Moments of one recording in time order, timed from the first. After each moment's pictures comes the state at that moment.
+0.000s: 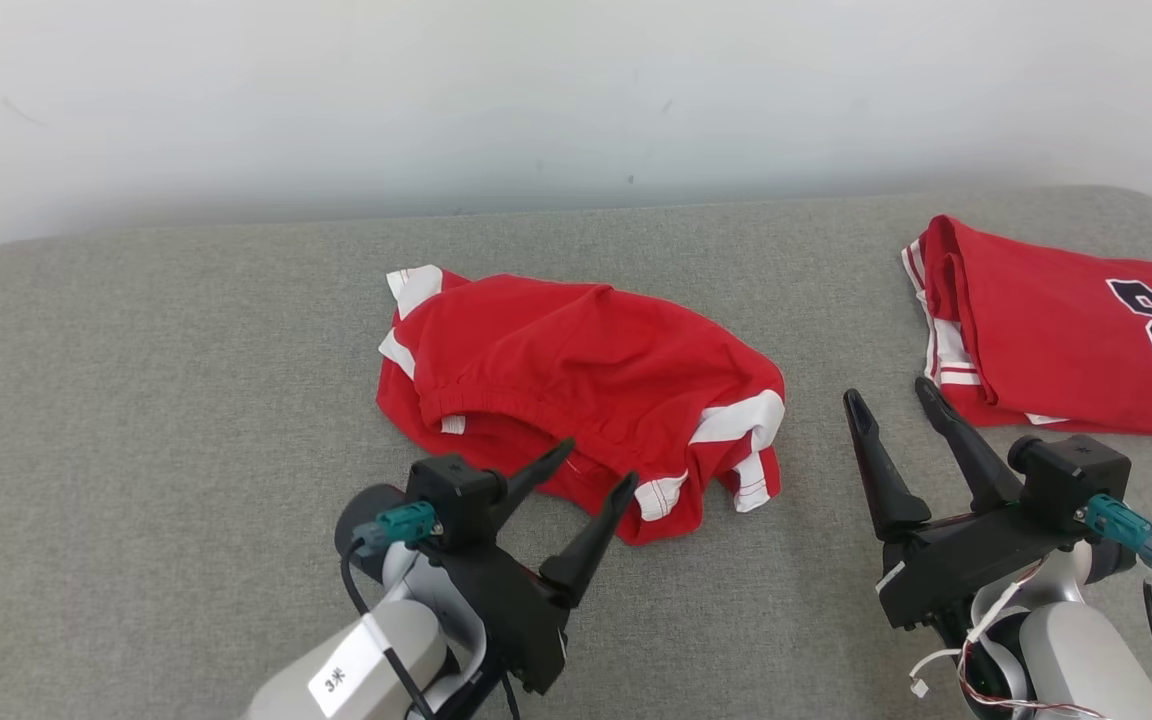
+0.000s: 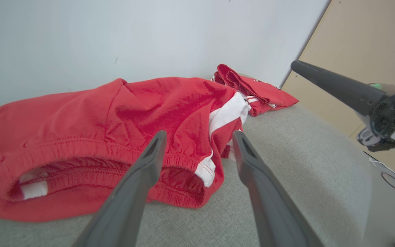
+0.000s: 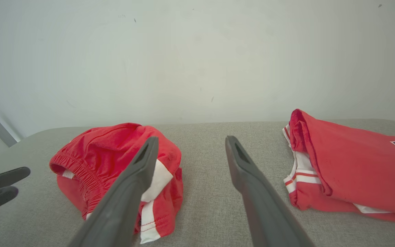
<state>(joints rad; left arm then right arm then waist) -0.67 0.20 -1.12 0.49 -0.79 -0.03 -0.26 -0.20 -0.08 0.04 0.18 0.31 0.13 -0.05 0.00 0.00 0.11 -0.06</state>
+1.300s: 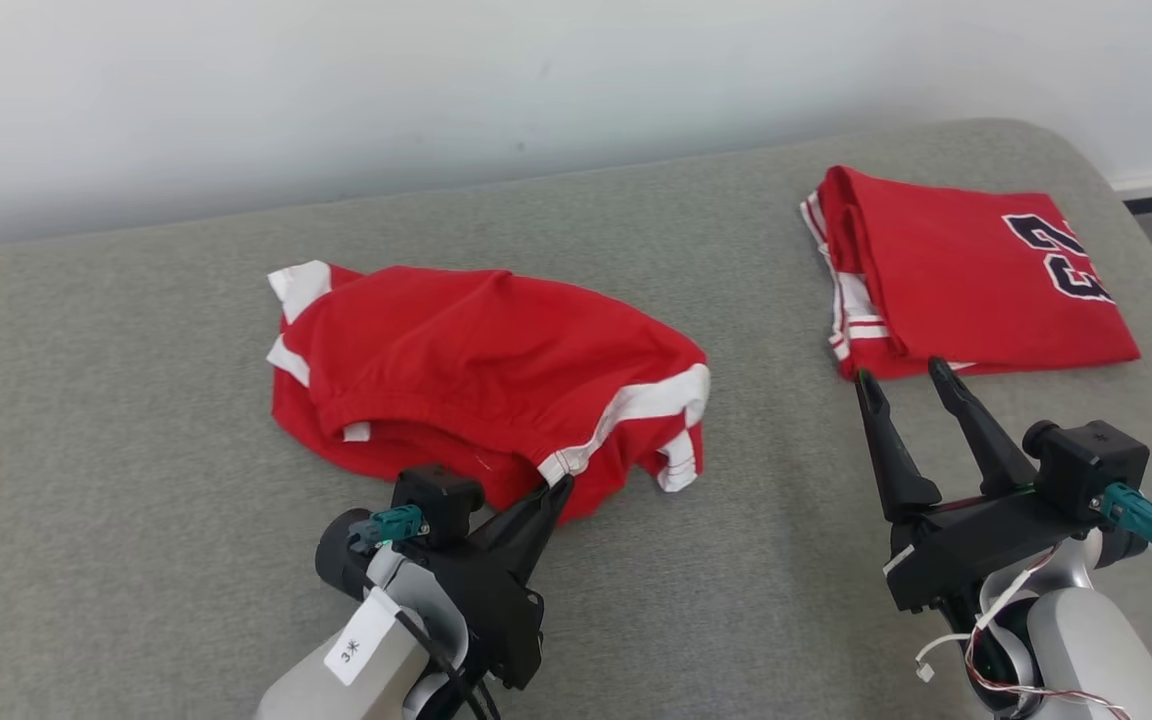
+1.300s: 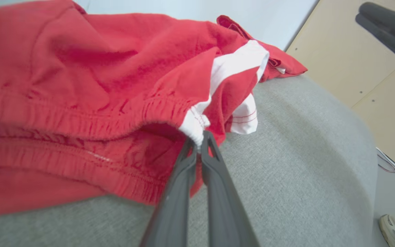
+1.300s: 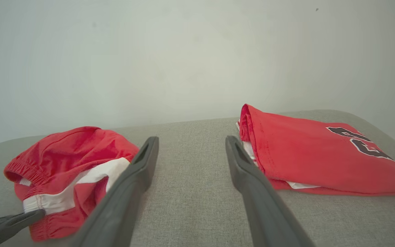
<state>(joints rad) -0.66 0.10 -1.04 0.78 -0.74 -0.13 -0.26 -0.22 -0.09 0.04 0.17 0.31 0.13 -0.07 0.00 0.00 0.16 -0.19</state>
